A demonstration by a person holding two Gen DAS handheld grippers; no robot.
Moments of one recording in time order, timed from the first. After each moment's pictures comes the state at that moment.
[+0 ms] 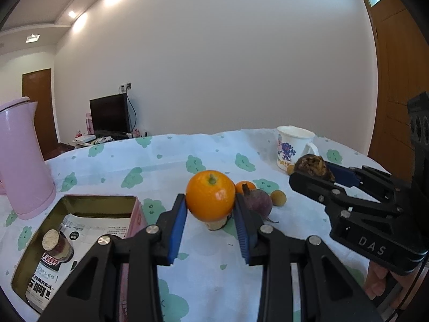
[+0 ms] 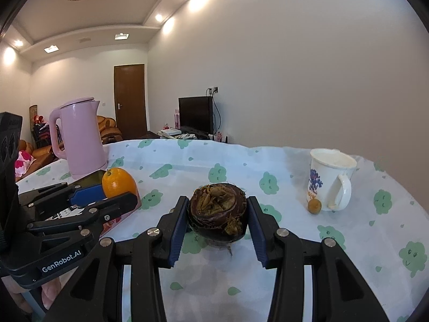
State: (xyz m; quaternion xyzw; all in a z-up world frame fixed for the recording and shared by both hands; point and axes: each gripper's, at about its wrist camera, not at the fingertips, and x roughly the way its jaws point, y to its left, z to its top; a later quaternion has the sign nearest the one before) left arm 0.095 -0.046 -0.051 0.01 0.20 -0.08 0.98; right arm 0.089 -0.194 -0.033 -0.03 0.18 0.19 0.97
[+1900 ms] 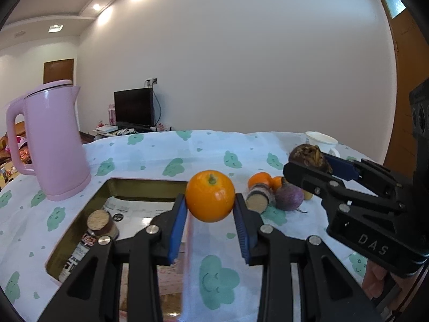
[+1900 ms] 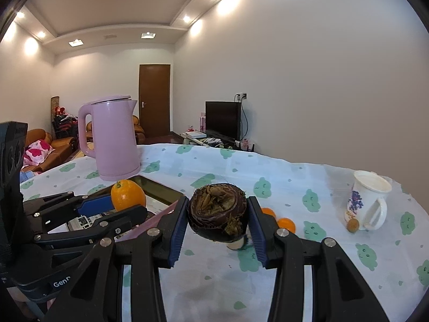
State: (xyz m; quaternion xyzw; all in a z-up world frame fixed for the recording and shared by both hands) left arm 0.065 0.011 -0.048 -0.02 0.21 -0.02 0.98; right arm 0.079 -0.130 -0.019 -0.05 0.16 0.25 0.95
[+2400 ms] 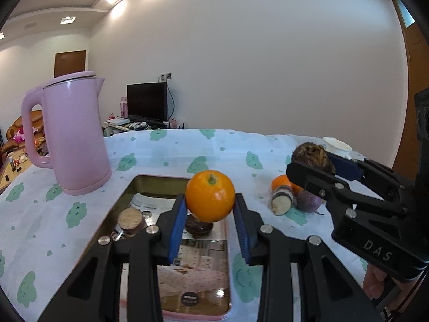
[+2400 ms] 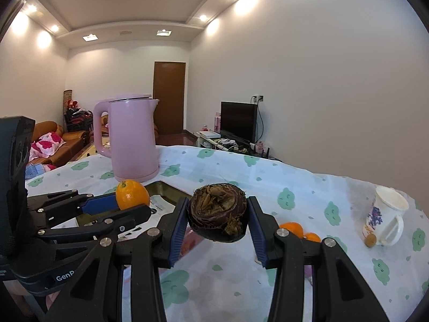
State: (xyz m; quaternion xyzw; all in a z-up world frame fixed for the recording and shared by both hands) left arm 0.061 0.049 -0.043 -0.04 0.22 0.00 0.97; right arm 0.077 -0.090 -0.009 -0.07 0.16 0.29 0.94
